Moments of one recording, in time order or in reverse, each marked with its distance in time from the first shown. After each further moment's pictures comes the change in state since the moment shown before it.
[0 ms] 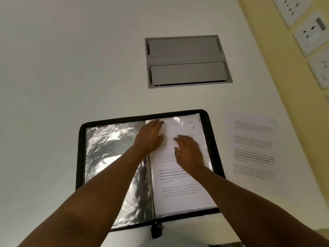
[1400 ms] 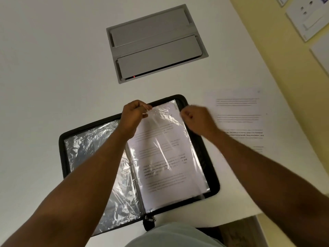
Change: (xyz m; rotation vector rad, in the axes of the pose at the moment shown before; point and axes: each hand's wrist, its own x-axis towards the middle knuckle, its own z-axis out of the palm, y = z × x) left_hand 0.049 0.073 -0.028 -0.983 0.112 -0.342; right_hand 0.038 0.107 -0.078 0.441 0.067 0.103
